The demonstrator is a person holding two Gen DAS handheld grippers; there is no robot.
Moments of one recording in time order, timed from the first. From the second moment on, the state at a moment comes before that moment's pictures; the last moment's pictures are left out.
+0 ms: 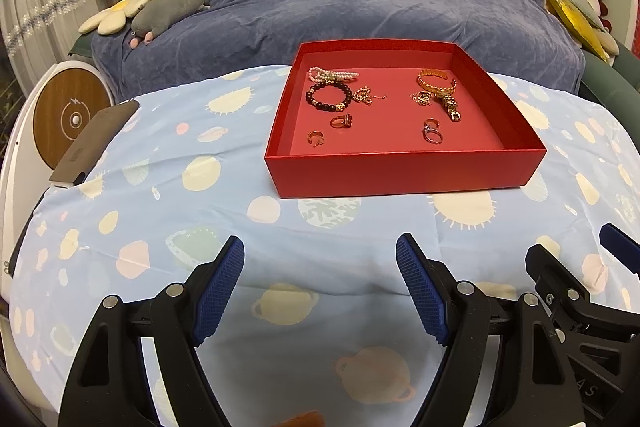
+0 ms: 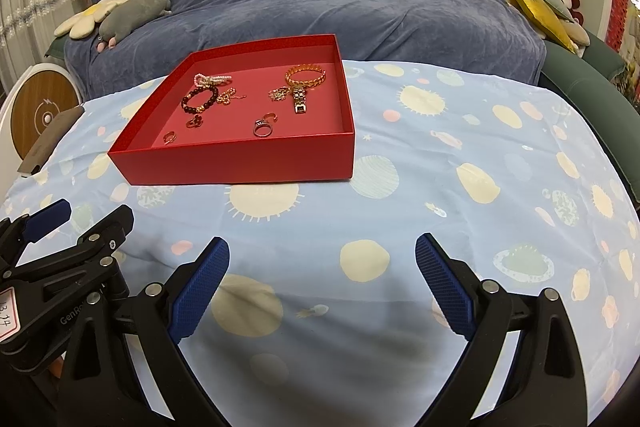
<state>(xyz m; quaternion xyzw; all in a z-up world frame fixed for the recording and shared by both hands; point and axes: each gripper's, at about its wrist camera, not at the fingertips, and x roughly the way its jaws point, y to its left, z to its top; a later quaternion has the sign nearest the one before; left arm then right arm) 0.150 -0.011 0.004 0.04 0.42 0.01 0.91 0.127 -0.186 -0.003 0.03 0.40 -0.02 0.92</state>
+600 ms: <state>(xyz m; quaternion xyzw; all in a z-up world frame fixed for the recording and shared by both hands) 0.148 -0.010 0.005 0.04 0.41 0.01 0.91 0.127 -0.183 -0.005 0.03 0.40 -0.02 0.92</state>
